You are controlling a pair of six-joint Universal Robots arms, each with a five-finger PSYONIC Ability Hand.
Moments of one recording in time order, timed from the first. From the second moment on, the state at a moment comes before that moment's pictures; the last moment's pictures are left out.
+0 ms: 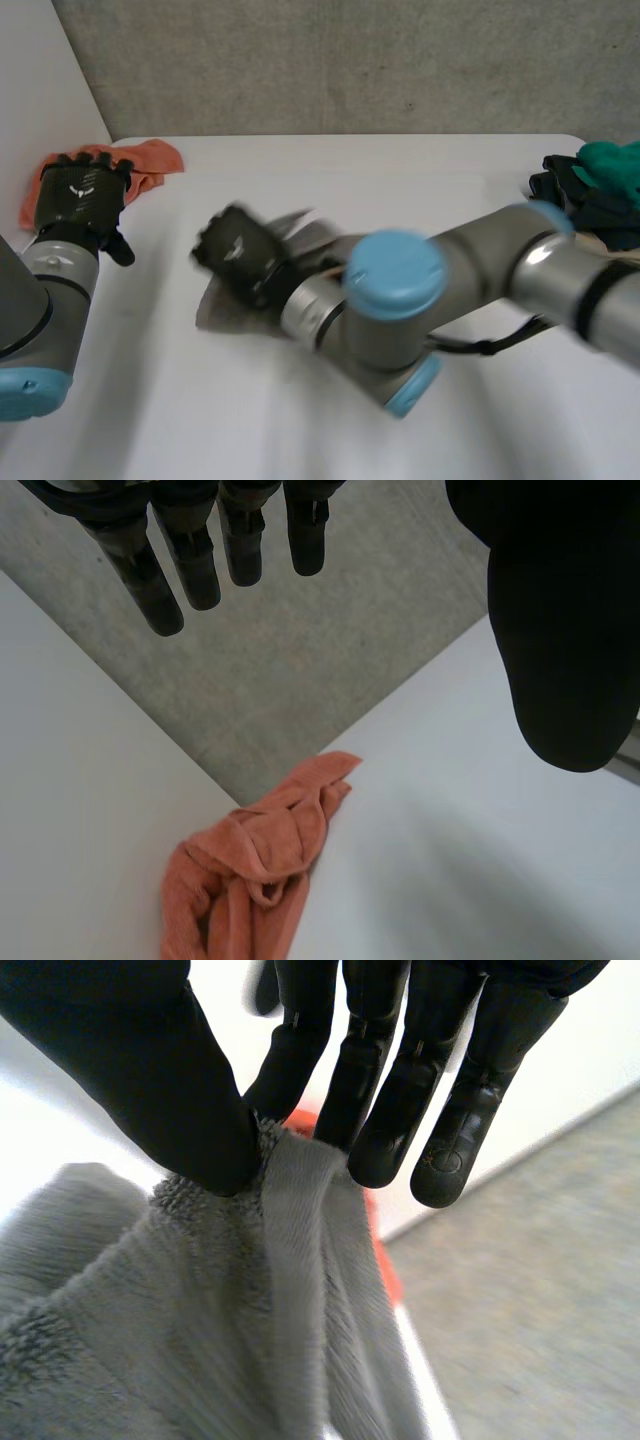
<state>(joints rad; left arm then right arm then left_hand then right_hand) 4.48 -1.76 -1.83 3.57 -1.68 3.57 2.43 -0.73 1.06 -0.34 1.20 2.49 0.19 0.20 0.21 0.20 0.05 1.05 1.18 1.18 1.19 0.98</state>
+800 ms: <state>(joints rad) 4.19 -2.15 -1.47 3.56 -1.59 3.54 2.09 -0.92 1.50 -0.14 1.44 2.70 0.19 0.20 0.21 0.20 0.05 0.97 1.16 1.17 1.17 0.97</state>
